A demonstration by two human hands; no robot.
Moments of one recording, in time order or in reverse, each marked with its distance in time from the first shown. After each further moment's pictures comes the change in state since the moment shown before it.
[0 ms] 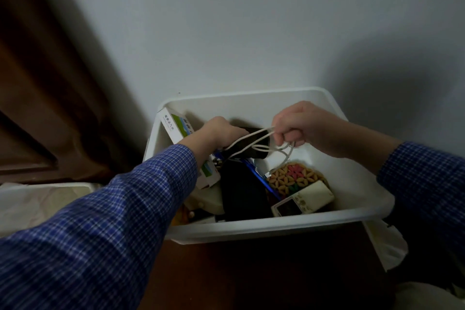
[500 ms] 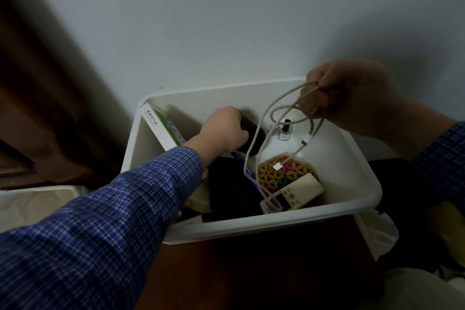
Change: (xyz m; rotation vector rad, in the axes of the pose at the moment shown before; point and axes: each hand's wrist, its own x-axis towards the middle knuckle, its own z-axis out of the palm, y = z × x) left_hand 0.005 0.024 0.029 0.262 0.173 0.298; right_hand -0.035 -0.020 -0.043 0.503 0.058 -0.091
